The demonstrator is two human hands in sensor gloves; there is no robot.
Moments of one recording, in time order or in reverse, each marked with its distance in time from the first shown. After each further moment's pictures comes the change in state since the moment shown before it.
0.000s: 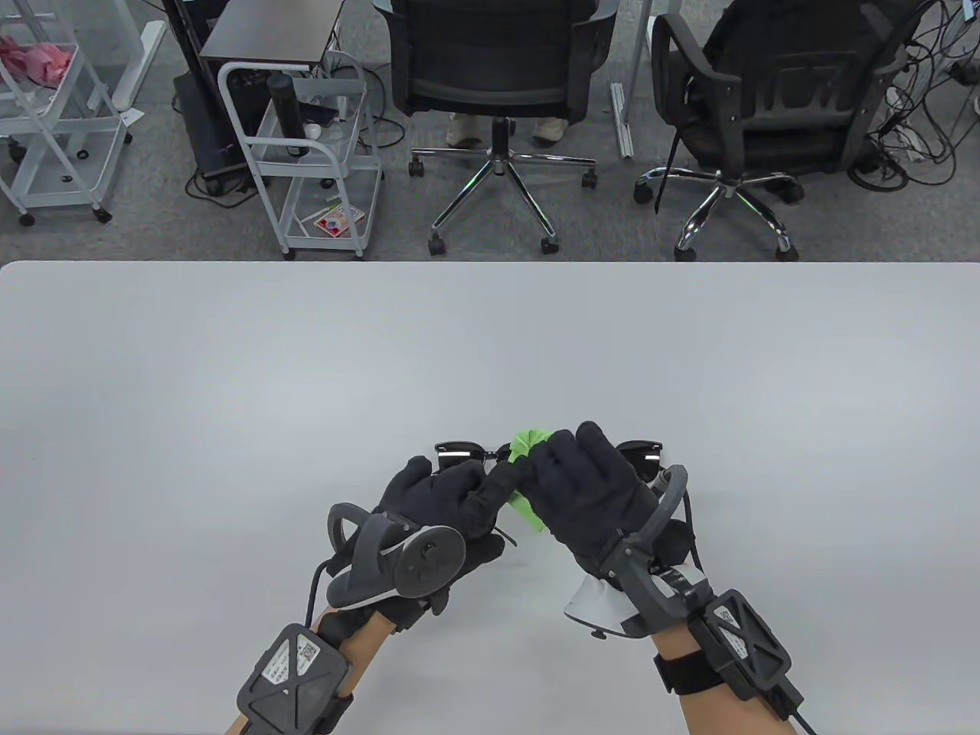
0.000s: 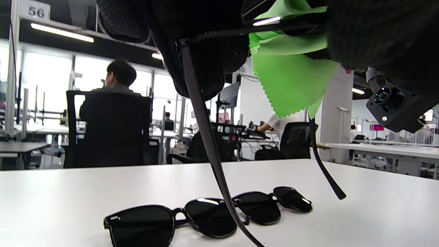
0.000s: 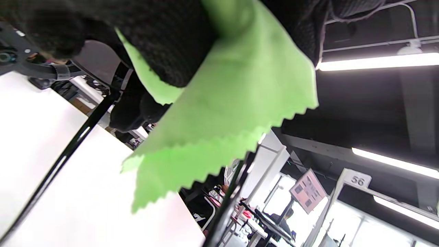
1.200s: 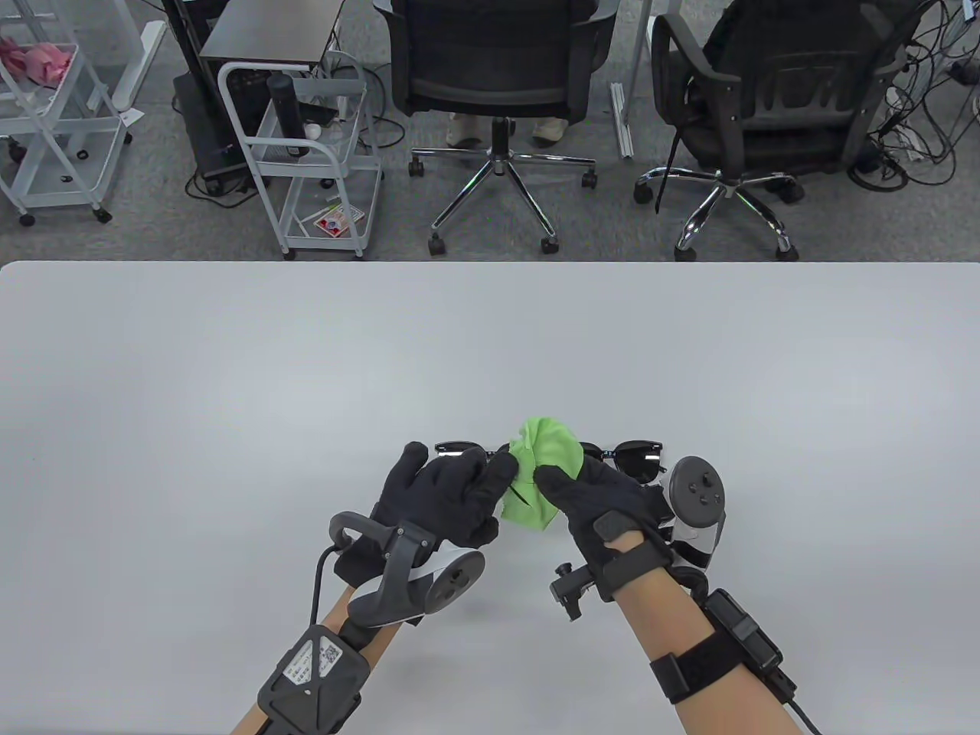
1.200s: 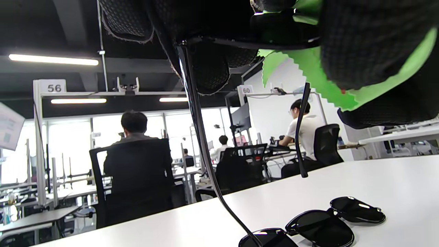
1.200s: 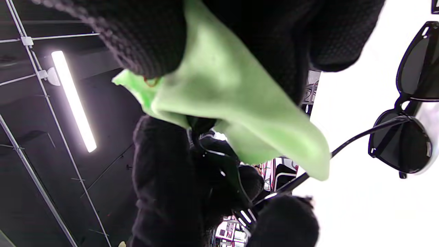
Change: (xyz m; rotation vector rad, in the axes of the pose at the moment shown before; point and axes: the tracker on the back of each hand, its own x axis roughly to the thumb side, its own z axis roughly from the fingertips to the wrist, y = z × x) left_hand 0.007 -0.003 -0.002 0.135 0.016 -0.229; right_hand -0.027 0.080 0.052 -0.027 1.238 -1.665
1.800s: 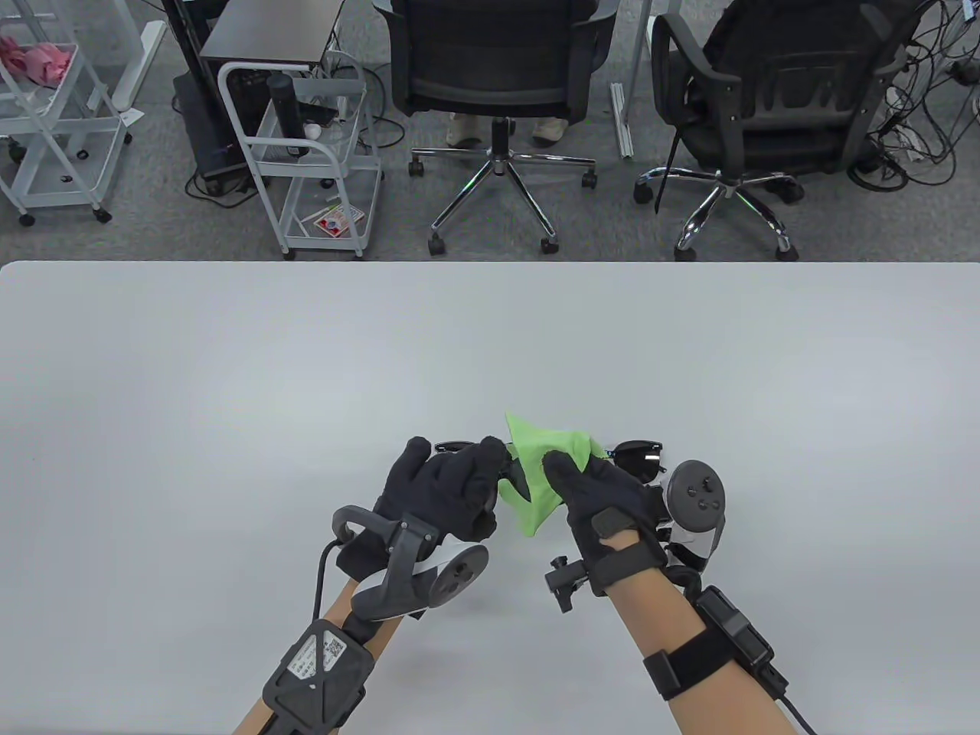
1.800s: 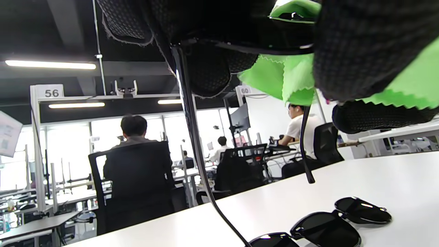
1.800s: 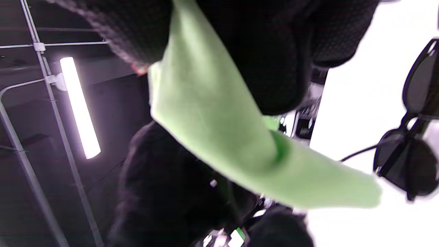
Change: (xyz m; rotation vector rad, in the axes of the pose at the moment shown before) left_hand 0.002 0.003 -0.005 0.013 -0.015 -0.039; right_hand -0.003 -0.001 -0.002 -0.031 -0.041 -0.005
